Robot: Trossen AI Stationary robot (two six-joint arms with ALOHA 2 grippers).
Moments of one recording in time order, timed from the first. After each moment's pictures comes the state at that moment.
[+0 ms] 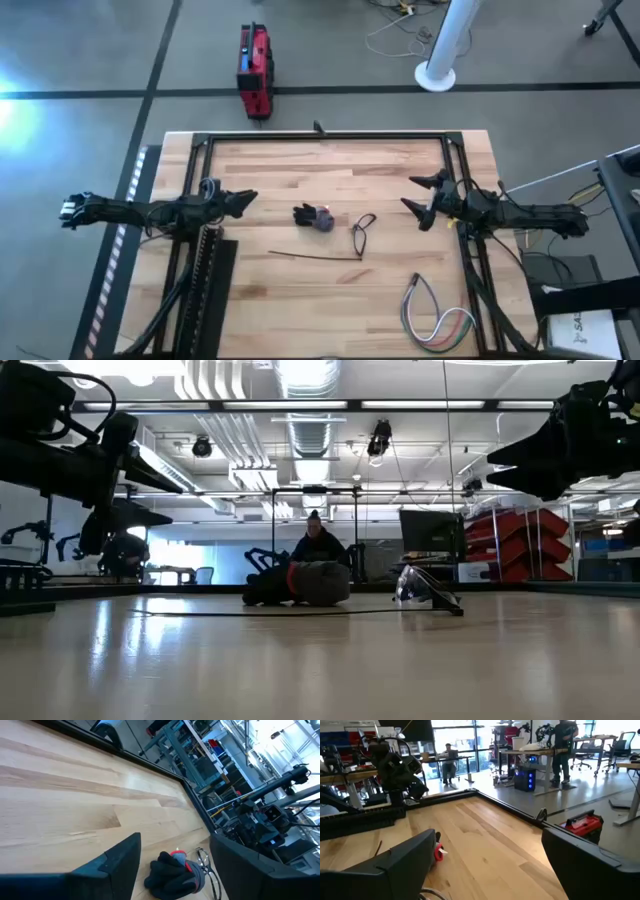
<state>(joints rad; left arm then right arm) -0.04 0.34 0.02 0.08 -0.58 -1.02 -0.05 0.07 0.01 0.06 0.36 0.09</state>
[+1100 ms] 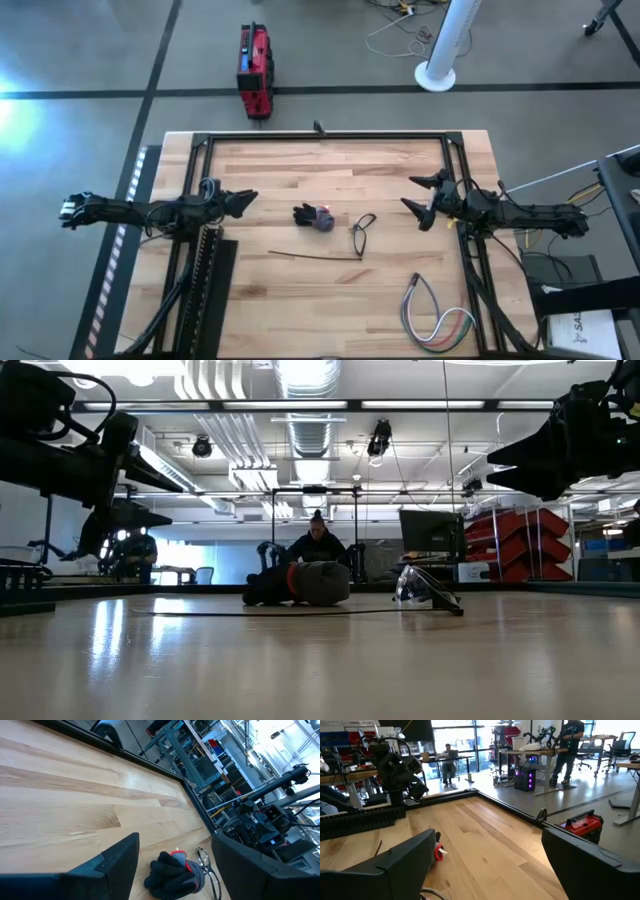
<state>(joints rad) -0.04 0.34 0.02 0.08 -0.58 -1.02 -0.05 0.07 0.01 0.06 0.36 0.09</state>
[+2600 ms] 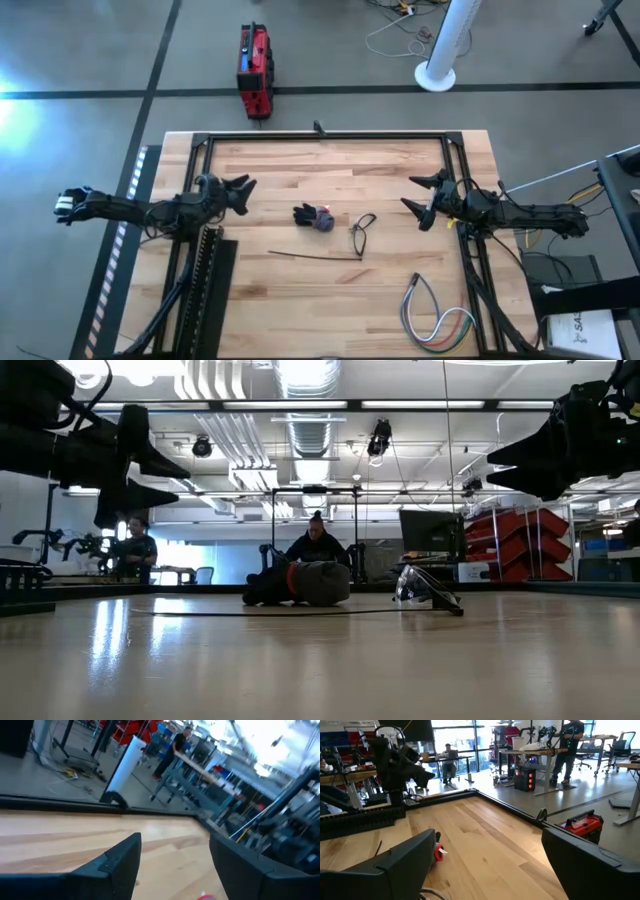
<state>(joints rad) -0.03 0.51 0.02 0.41 -0.77 -0.61 -0.05 0.07 0.01 0.06 0.36 0.09</state>
